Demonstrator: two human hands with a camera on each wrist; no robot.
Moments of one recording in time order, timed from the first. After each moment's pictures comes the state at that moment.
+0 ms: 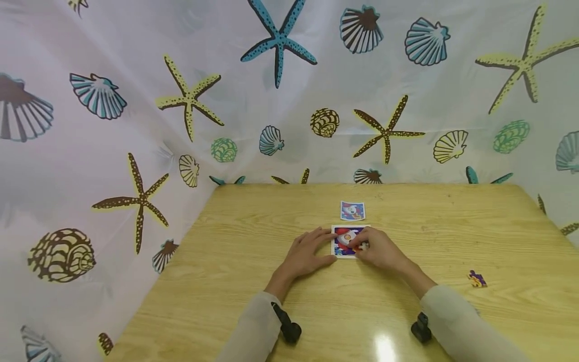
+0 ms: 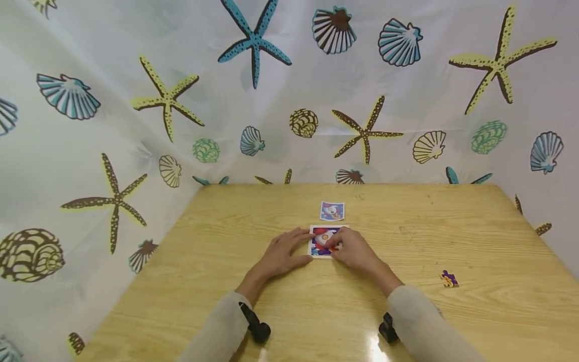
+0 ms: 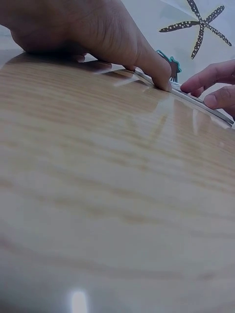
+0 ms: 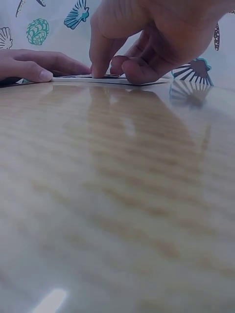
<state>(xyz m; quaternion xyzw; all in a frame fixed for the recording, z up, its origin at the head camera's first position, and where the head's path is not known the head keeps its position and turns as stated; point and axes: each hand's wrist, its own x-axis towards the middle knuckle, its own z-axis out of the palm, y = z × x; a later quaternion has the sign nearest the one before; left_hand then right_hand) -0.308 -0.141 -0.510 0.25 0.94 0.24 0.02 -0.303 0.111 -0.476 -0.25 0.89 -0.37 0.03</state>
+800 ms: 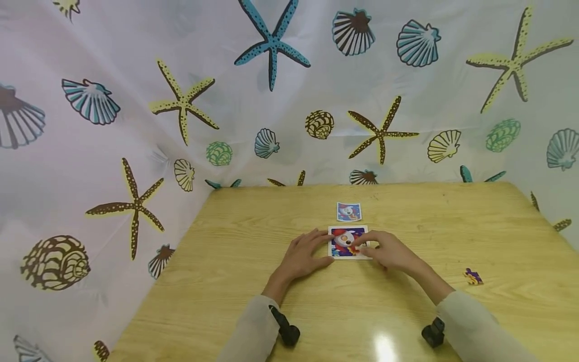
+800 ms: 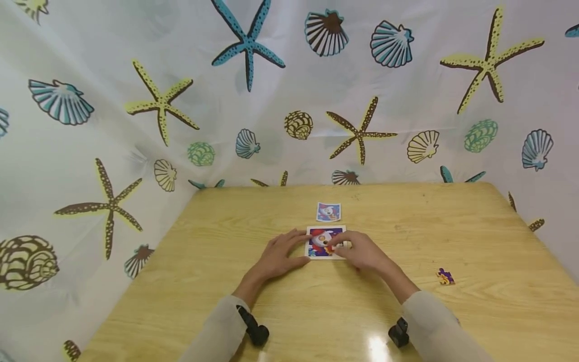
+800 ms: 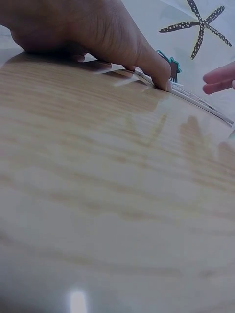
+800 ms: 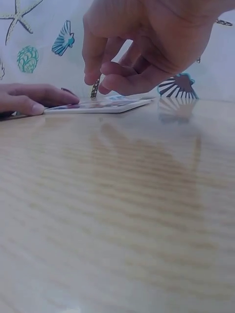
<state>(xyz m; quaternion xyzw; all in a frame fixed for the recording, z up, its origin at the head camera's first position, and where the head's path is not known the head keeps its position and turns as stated) -0.307 -0.138 -0.505 0.23 0.94 0.24 0.02 -0.282 0.141 -0.455 -0.22 0.86 -0.45 0.12</state>
